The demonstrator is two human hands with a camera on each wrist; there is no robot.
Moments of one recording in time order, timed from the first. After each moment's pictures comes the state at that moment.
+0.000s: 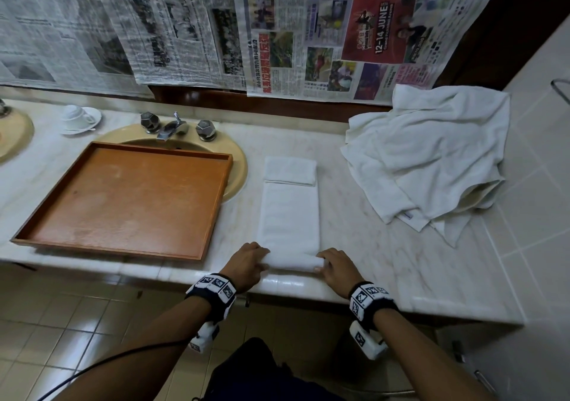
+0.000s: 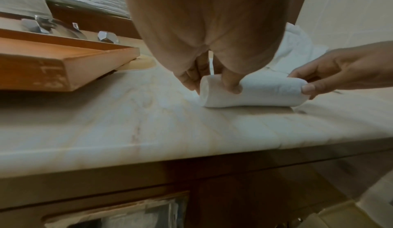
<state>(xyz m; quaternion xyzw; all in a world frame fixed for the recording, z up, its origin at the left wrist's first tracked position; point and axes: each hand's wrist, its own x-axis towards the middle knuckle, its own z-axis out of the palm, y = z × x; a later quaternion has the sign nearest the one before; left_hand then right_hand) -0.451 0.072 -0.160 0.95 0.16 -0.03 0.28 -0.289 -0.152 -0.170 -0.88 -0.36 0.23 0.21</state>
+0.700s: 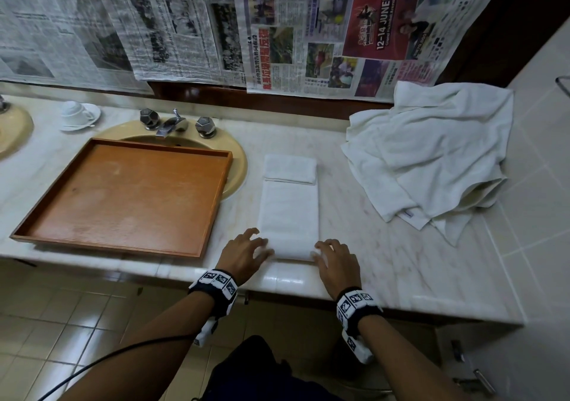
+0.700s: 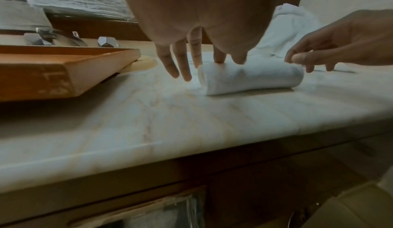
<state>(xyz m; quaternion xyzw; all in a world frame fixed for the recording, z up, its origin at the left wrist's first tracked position) -0.445 0.078 -0.156 0.95 0.21 0.01 0.22 -0.308 -0.146 -0.164 -0.92 -0.33 0.05 0.20</state>
